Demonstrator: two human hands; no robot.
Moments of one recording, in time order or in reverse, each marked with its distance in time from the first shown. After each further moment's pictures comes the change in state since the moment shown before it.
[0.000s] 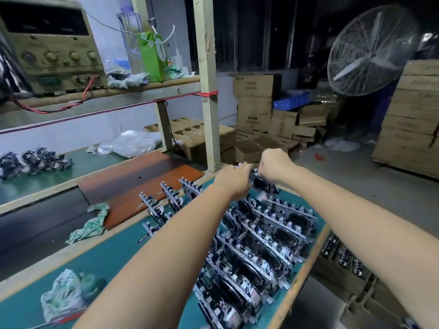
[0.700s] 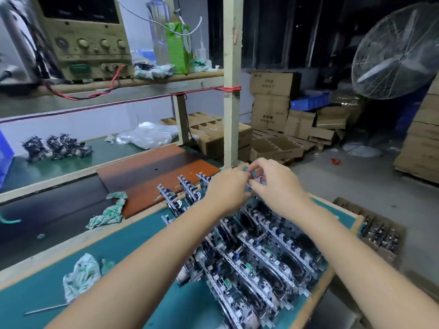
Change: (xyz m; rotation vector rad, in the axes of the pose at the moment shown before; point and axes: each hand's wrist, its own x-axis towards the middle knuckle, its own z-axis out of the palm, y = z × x) left_hand -0.057 -0.030 -0.007 -0.017 0.245 -0.020; right_hand -0.068 -0.046 0.017 0.304 0.206 -0.263
